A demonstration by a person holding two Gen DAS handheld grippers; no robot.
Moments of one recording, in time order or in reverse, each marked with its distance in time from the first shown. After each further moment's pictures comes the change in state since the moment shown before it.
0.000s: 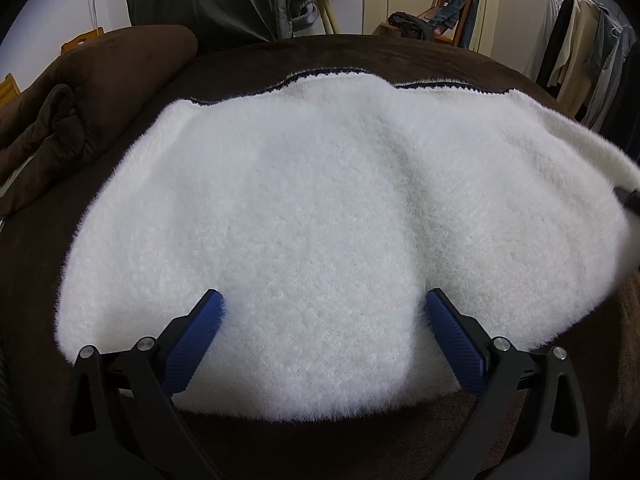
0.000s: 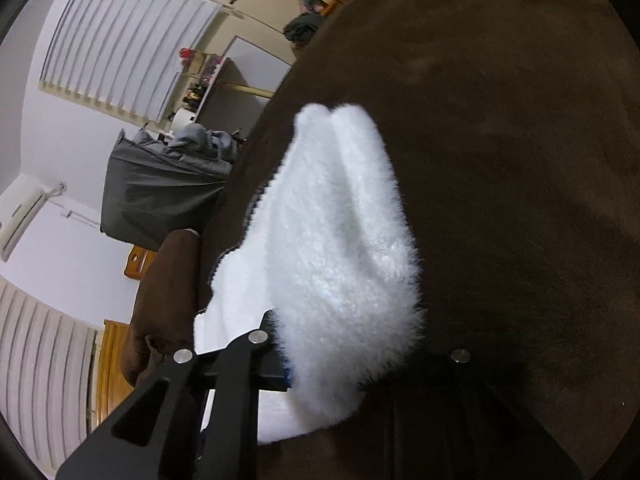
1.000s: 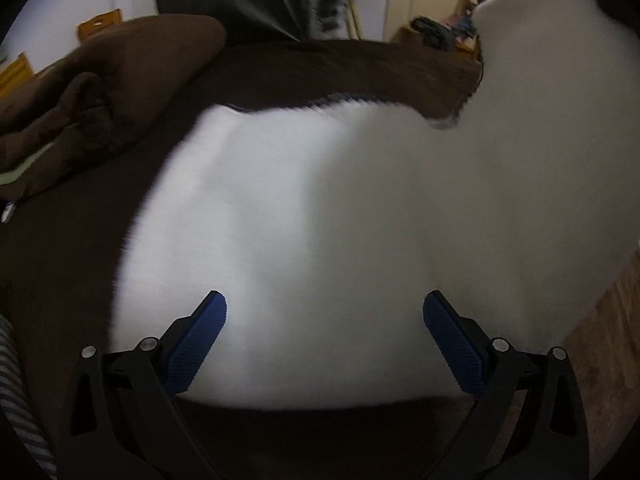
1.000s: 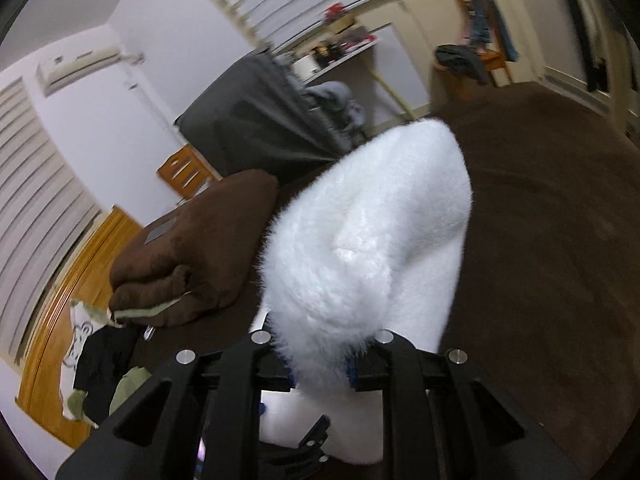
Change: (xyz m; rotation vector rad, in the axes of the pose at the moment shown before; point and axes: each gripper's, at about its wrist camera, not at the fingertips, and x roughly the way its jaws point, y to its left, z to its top) left arm -0.032 0.040 0.026 -0.085 0.020 0.023; right arm 0.019 0.223 -0.030 -0.539 0.068 0.065
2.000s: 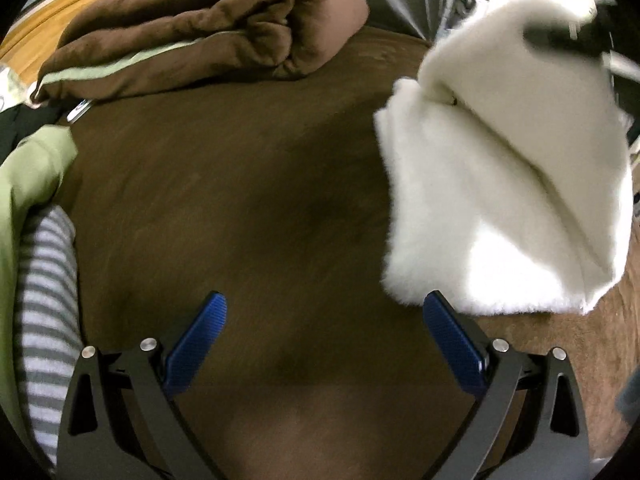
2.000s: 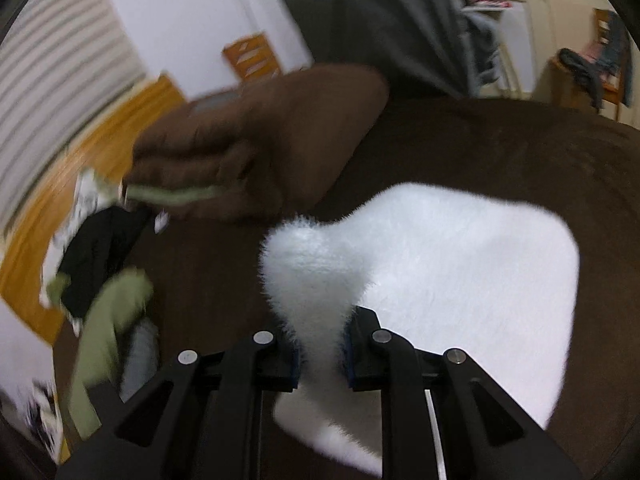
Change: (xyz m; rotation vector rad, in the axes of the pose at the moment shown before) left arm -0.044 0.155 -0.074 -0.252 0.060 0.110; right arm 0.148 0.150 -0.071 -0.359 0.316 0.078
